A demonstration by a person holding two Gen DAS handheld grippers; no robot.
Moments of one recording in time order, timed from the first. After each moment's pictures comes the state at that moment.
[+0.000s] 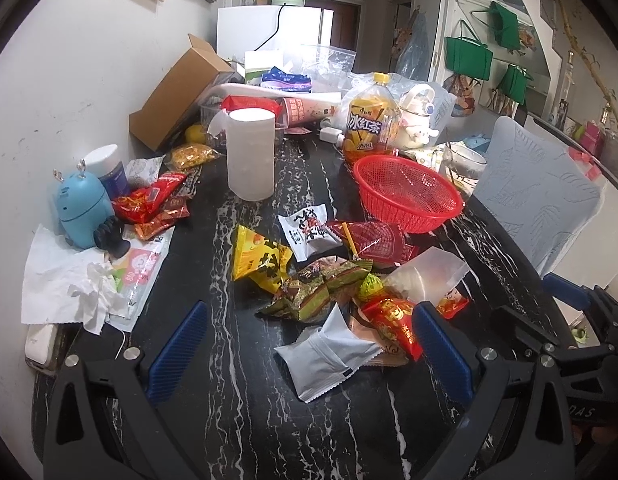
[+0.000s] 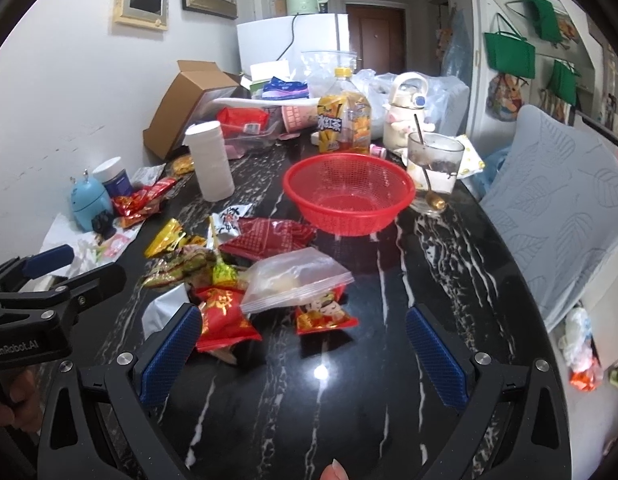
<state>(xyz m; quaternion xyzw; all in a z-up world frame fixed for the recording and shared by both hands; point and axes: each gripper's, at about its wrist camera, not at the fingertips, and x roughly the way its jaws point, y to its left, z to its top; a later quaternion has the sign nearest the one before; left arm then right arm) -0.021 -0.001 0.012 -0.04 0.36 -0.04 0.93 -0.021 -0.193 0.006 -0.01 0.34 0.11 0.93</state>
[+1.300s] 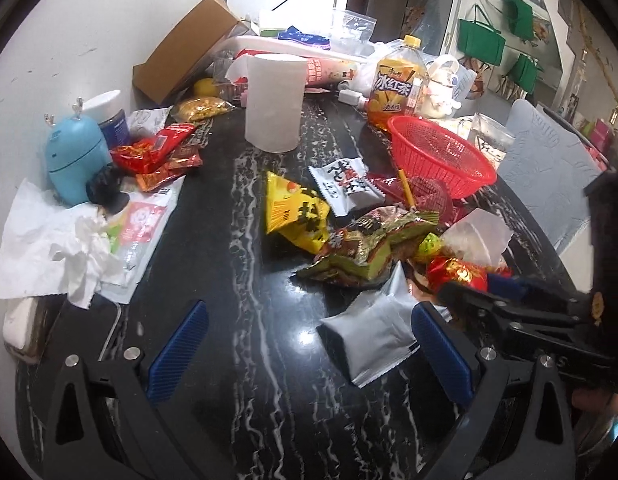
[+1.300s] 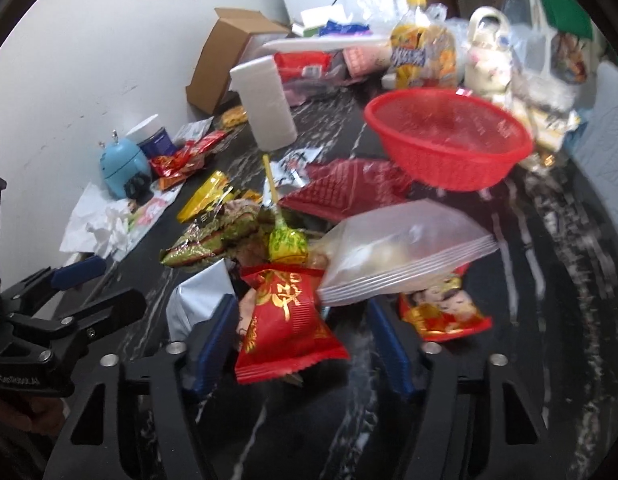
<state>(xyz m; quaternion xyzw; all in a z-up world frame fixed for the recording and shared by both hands) -0.006 0.035 -0.038 -0.06 0.40 -0.05 0.91 0.038 -0.152 -0.061 0.05 0.43 0.24 0.87</state>
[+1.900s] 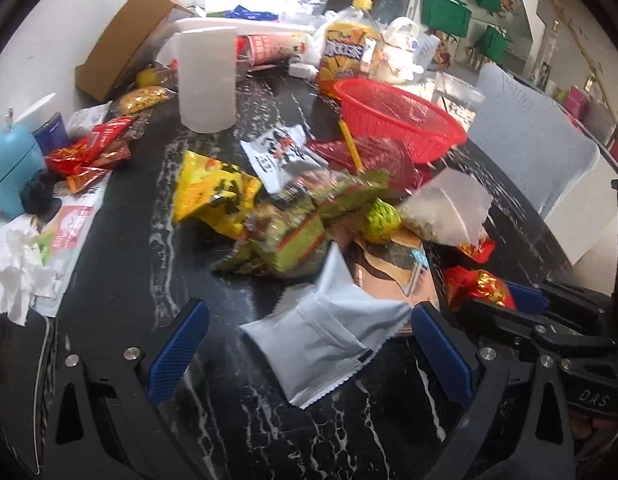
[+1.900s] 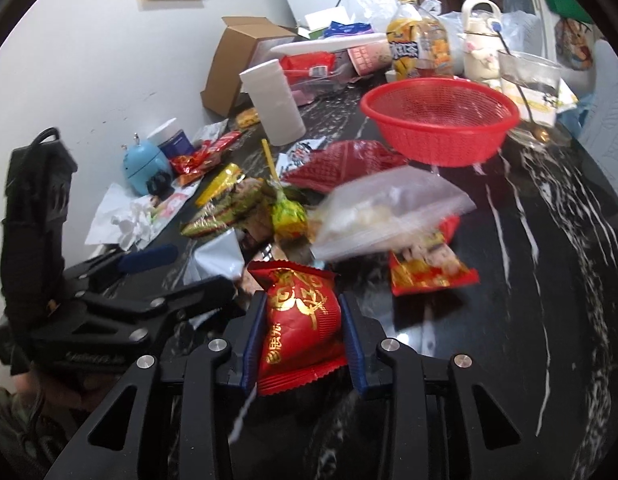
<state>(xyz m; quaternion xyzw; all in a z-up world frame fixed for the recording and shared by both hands) 0.013 -0.008 -0.066 -0.02 0.43 -0.11 0.90 0.001 -0.180 -0.061 0.06 0.41 0.25 0.87</state>
